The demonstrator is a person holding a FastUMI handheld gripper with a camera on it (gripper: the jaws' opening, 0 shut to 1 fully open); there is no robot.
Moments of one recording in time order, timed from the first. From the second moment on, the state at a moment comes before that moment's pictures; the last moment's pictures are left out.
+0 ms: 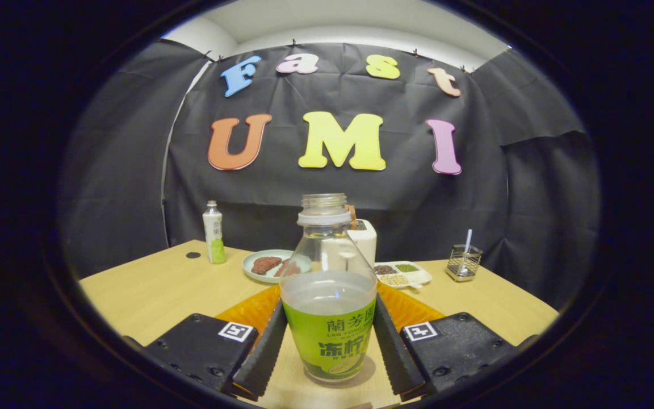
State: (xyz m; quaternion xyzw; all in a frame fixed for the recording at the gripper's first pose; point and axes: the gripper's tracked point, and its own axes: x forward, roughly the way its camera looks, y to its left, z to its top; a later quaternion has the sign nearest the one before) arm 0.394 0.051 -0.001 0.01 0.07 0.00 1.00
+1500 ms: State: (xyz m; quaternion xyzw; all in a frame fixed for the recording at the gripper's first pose) arm 0.296 0.023 0.002 -0.01 0.07 -0.03 1.00
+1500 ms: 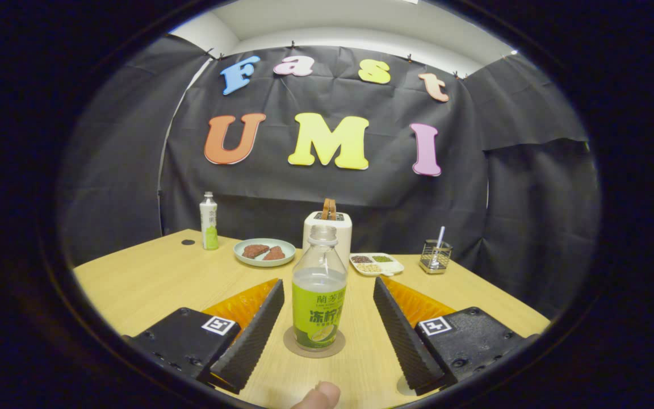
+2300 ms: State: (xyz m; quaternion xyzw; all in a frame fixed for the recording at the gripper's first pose) arm 0.103 -0.016 0.040 0.00 0.03 -0.05 1.00
